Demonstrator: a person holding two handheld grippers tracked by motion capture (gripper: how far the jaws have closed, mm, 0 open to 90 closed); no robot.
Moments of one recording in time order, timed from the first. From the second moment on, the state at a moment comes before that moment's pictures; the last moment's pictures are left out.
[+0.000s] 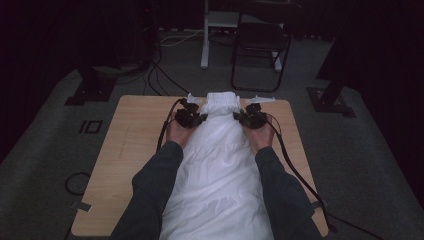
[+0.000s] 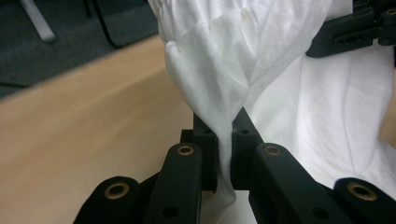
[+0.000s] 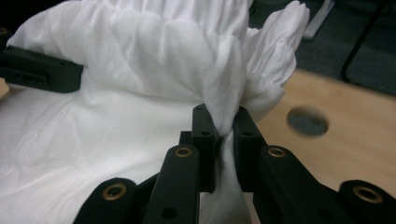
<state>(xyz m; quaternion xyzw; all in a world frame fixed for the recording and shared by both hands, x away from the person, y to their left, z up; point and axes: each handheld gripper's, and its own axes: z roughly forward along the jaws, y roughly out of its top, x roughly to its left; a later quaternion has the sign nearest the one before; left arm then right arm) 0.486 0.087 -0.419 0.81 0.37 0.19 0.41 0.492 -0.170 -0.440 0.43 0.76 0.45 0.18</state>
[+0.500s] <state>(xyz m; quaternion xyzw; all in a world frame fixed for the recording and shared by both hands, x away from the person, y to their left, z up) 0.484 0.090 -0.386 0.80 0.35 0.20 0.43 0.489 -0.174 -0.399 0.41 0.75 0.47 0.20</state>
